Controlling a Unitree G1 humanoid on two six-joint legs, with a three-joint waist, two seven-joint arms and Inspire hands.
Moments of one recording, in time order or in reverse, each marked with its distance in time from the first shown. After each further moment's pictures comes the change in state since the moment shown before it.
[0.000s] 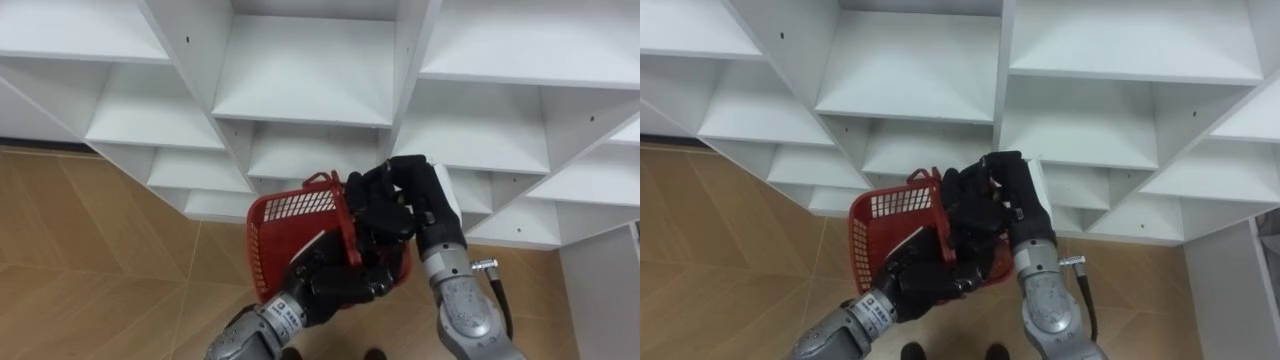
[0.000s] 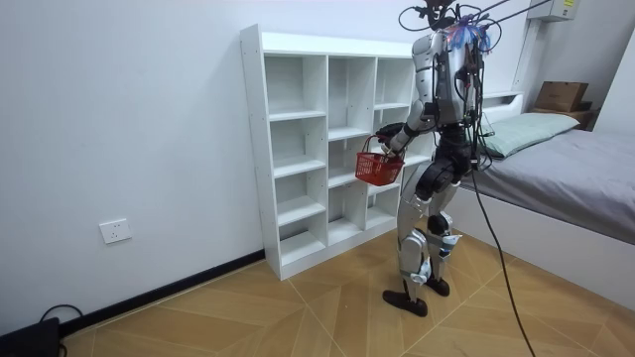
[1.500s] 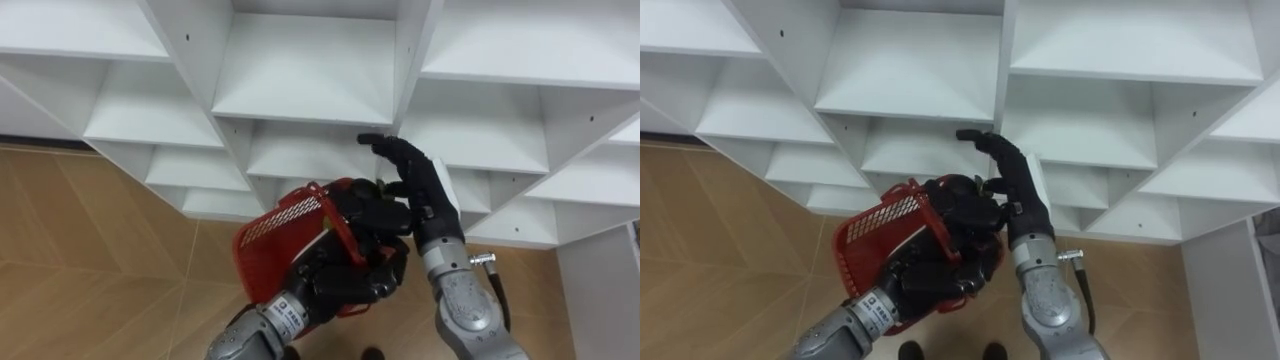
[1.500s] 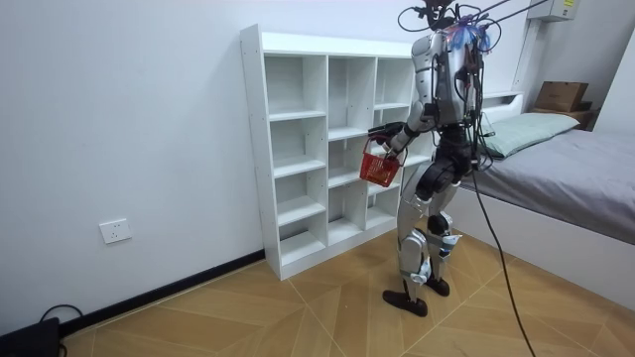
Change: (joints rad) left arm 0.000 0.003 -0.008 -0.021 0.000 0.001 -0.005; right arm -0.017 0.008 0.000 0.000 0.041 -0.002 0.024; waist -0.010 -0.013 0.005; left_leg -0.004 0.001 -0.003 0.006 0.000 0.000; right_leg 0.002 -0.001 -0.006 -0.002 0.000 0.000
